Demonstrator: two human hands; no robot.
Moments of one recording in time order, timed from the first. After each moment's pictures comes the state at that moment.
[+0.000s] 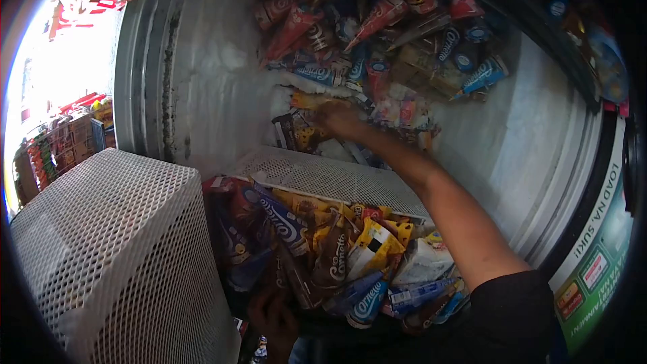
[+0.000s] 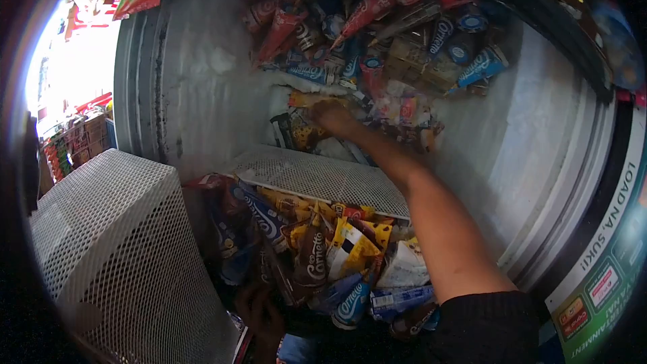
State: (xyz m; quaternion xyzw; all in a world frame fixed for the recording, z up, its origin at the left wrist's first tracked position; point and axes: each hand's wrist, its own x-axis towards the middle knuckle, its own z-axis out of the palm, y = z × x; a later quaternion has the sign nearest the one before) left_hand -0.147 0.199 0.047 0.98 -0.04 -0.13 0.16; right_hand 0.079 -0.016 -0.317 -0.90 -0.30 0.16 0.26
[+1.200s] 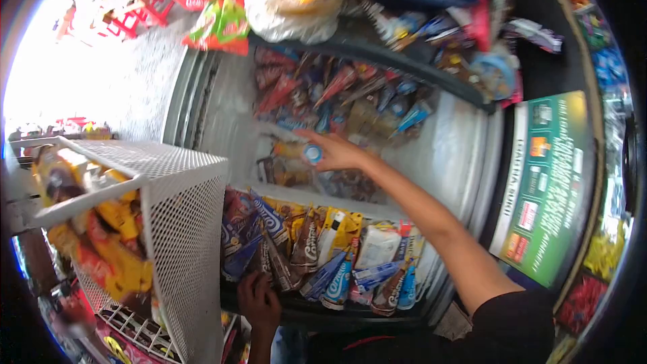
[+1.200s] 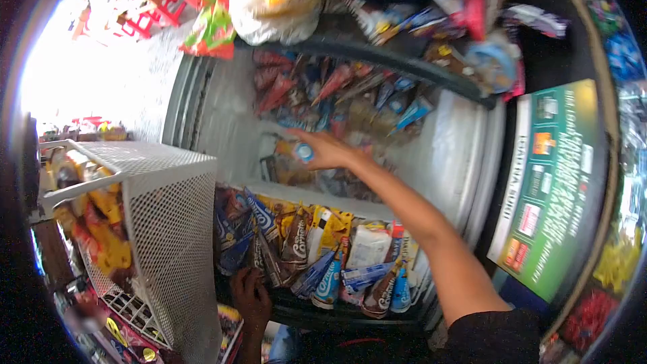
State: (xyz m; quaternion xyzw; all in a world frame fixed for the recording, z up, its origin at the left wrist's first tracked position) left_hand -0.156 0.207 0.045 0.98 -0.05 -0.06 0.19; right_hand 0.083 -0.085 -0.073 -0.85 -0.17 0.19 0.47
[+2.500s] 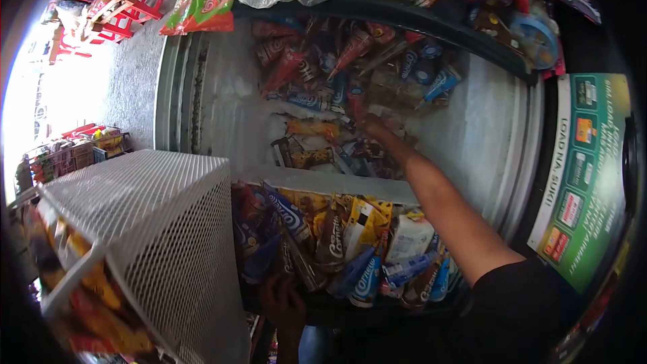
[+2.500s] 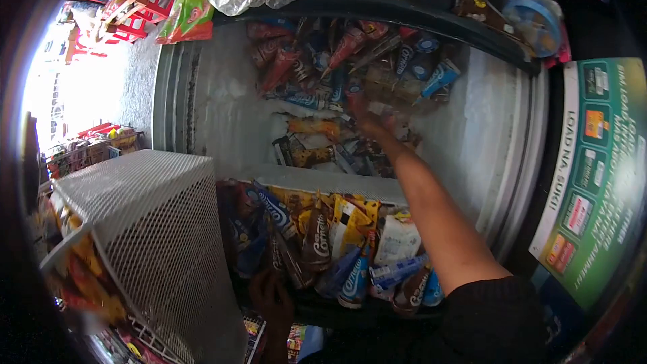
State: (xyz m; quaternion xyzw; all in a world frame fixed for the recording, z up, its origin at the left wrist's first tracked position) left_hand -0.150 0.202 0.045 0.98 -0.05 -0.07 0.17; right_hand 0.068 -0.121 -0.288 -0.86 0.06 0.35 0.36
